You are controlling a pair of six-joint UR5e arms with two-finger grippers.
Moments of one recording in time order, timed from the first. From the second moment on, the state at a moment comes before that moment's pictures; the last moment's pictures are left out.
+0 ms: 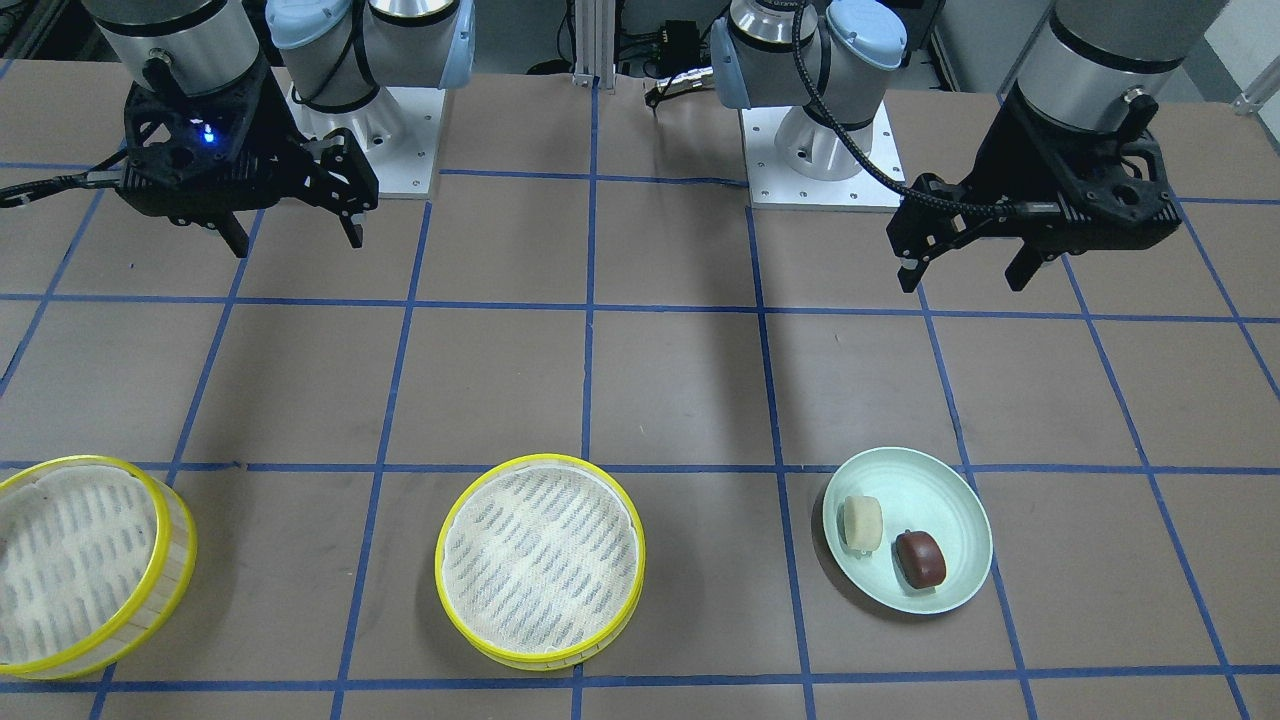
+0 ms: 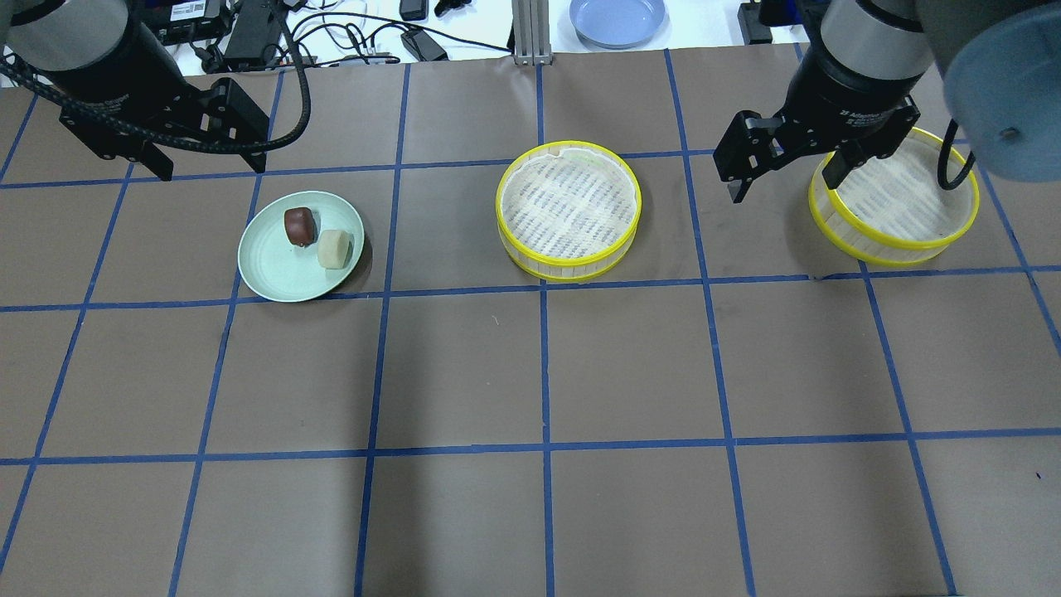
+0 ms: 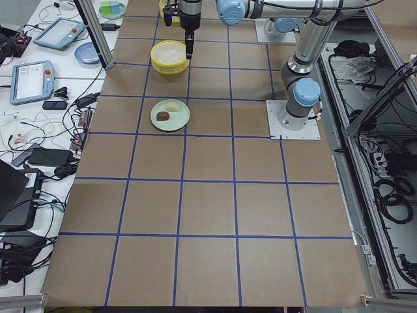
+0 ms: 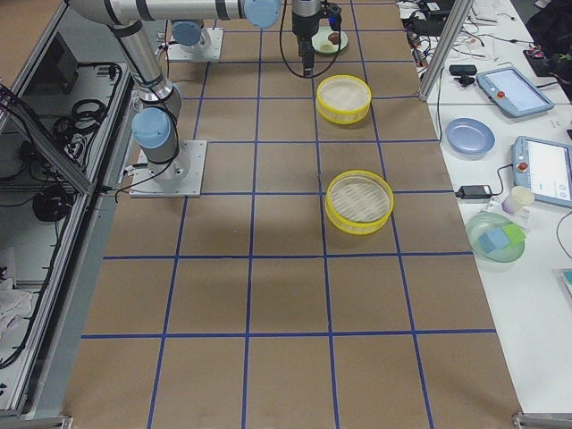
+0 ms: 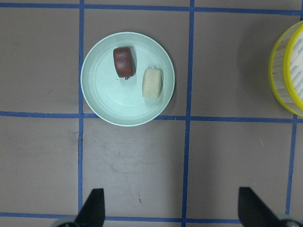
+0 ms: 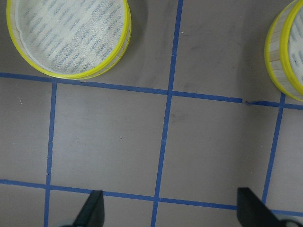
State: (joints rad) left arm -1.45 -1.56 -1.55 -1.52 1.57 0.08; right arm 1.57 -1.61 1.60 -1.60 -1.55 -0.12
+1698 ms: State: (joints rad) left arm -1.40 -1.85 -1.70 -1.09 1.54 0.10; right arm 1.57 -1.61 1.60 -1.60 -1.55 -0.12
